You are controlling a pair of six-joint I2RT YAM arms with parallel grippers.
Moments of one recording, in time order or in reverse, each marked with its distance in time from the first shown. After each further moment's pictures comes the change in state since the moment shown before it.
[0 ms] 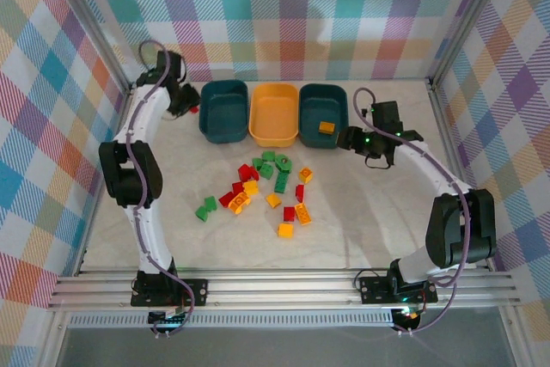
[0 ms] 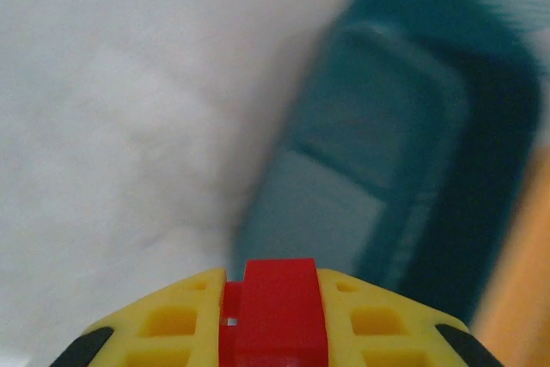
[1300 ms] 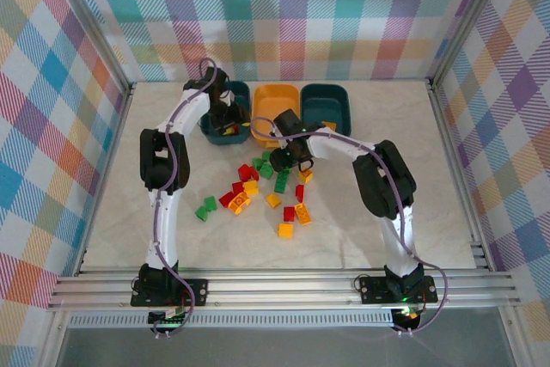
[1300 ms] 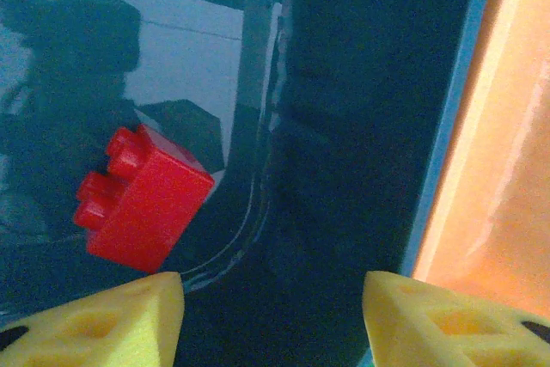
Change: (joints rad) left arm -0.154 0.261 0.089 -0.085 0.303 0.119; right arm 0.445 0.603 0.477 -0.135 0.195 -0.274
